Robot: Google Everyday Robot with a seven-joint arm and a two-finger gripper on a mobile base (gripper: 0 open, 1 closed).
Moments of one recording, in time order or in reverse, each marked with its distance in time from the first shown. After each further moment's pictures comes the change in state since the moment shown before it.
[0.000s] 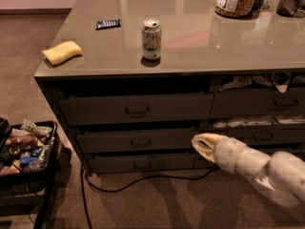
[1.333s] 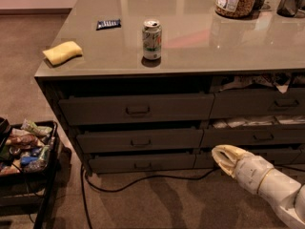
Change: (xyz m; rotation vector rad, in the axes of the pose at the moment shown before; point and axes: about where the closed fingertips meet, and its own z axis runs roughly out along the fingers) arm 0.009 0.006 -0.083 0.126 0.108 0.032
